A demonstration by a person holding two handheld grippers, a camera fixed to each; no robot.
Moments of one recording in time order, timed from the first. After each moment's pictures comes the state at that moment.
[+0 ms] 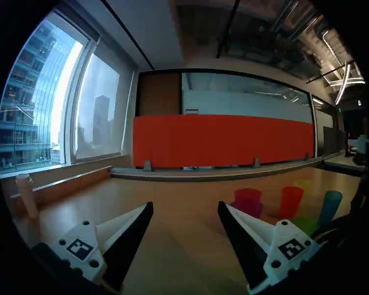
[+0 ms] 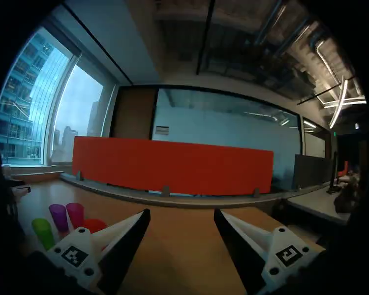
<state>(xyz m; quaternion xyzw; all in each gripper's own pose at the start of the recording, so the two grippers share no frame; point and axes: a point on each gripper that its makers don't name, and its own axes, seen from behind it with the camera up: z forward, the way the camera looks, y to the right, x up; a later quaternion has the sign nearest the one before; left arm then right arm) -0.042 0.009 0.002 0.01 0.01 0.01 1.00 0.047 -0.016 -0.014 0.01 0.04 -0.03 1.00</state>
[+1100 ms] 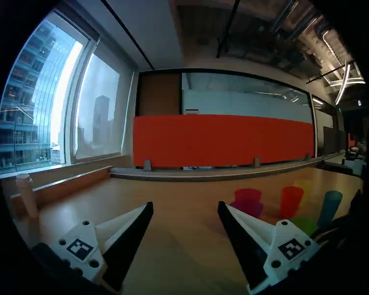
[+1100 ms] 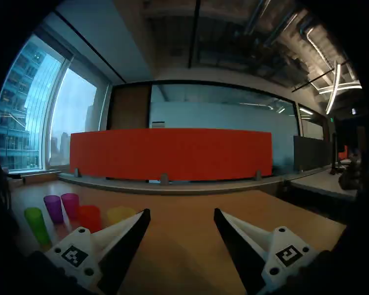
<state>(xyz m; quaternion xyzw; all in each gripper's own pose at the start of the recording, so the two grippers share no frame) -0.043 0.008 0.003 0.01 0.01 0.01 1.00 -0.017 -0.006 0.001 0.00 0.03 0.01 1.00</state>
